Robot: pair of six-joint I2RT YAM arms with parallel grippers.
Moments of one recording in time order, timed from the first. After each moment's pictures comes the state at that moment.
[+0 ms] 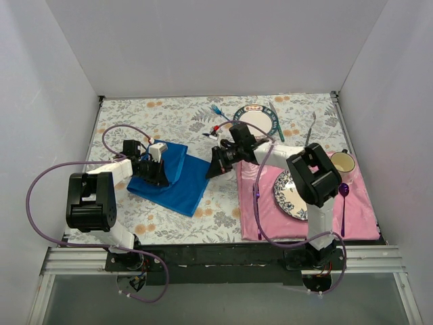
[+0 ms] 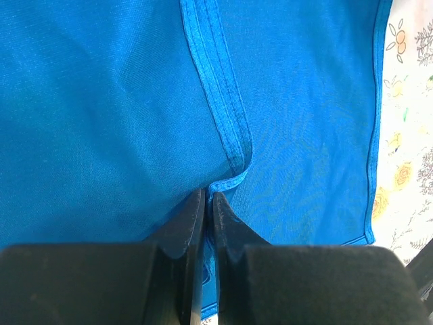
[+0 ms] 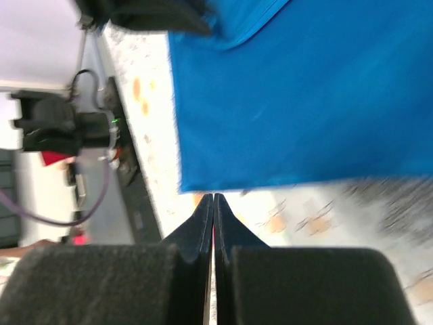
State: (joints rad) left arm 0.02 1.60 0.80 -0.36 0.61 0.29; right arm 0.63 2.04 1.32 -0.11 -0.91 0.33
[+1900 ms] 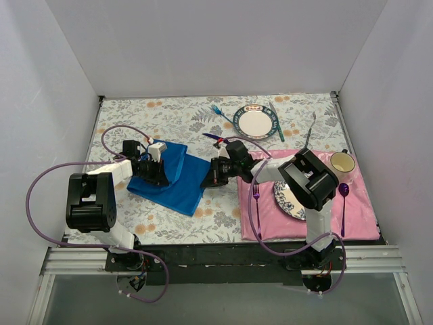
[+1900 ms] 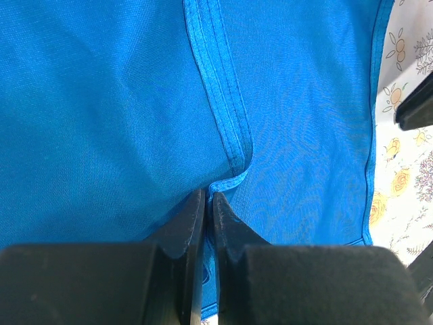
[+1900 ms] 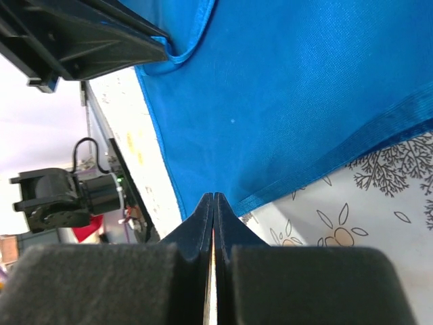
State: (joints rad) left arm 0.02 1.59 0.79 -0.34 0.61 0.26; right arm 0.73 1.98 1.01 0.35 -0.67 0.82
